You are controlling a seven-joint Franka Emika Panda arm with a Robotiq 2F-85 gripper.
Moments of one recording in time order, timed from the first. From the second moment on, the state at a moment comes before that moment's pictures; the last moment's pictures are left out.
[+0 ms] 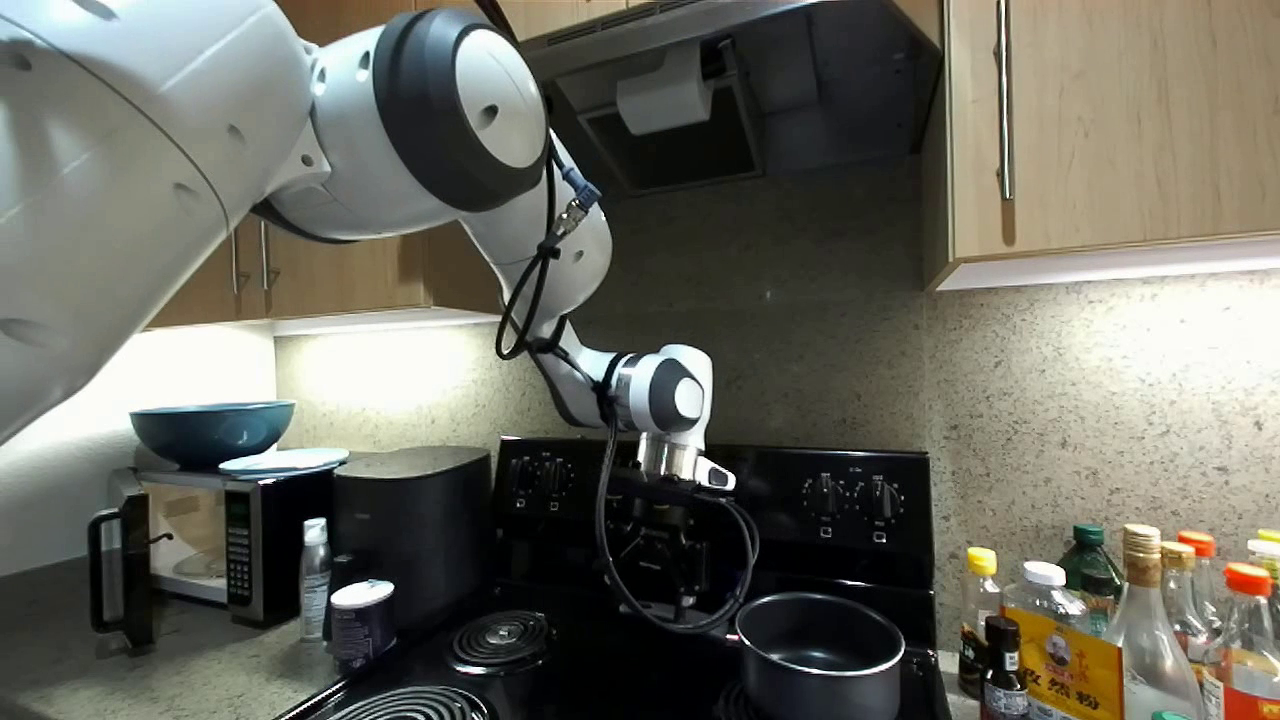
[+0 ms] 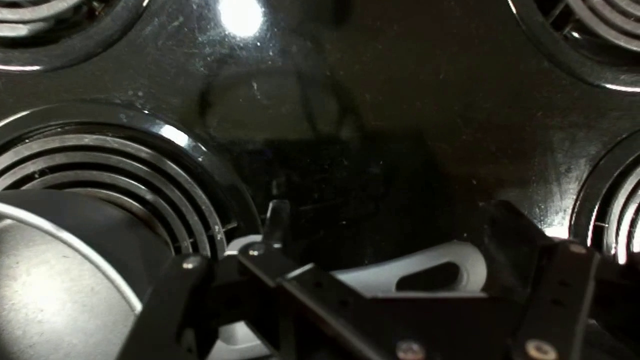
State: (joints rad) arm -0.06 0.61 -0.02 -1.63 0.09 1.97 -0.04
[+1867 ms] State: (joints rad) arm -0.12 0.68 0.09 -1.55 0.38 2.09 -0.02
